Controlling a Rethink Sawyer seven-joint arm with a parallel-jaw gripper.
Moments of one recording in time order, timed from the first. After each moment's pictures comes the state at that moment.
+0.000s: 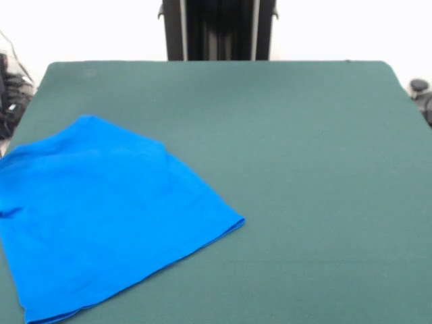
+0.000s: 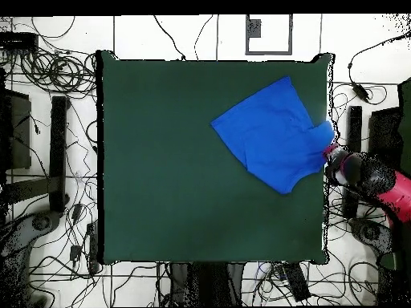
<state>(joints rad) -0.98 -0.29 0.40 1.22 -0.48 0.60 2.04</state>
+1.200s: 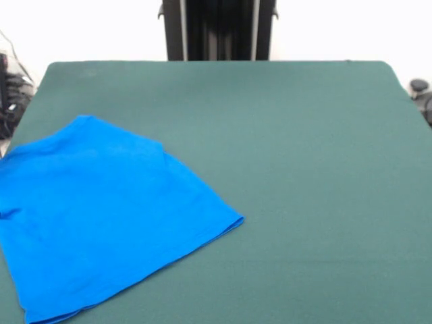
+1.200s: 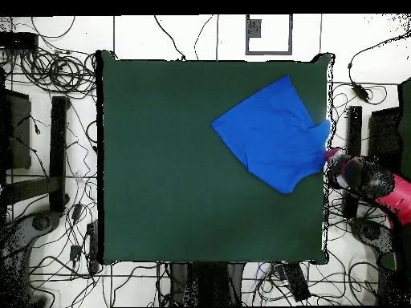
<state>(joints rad) -1.03 -0.25 0.44 1.20 -0.56 0.60 2.04</state>
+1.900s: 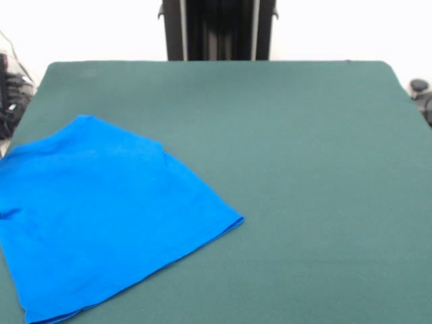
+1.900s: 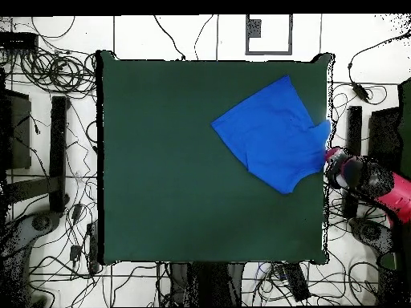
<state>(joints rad) -1.02 -0.26 0.44 1.20 -0.58 0.60 2.04</state>
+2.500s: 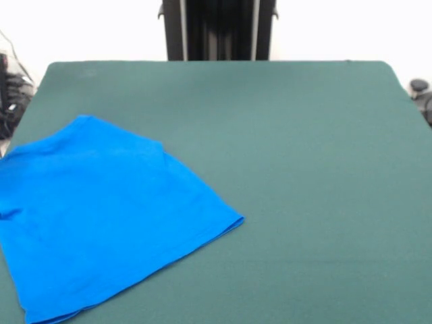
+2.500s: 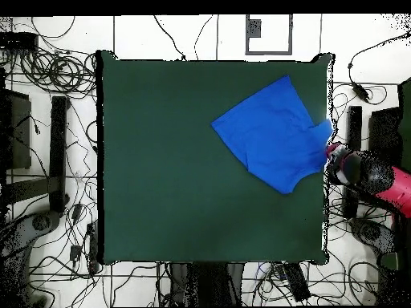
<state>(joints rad) -0.99 -0.29 0.44 1.20 -0.59 0.60 2.04</state>
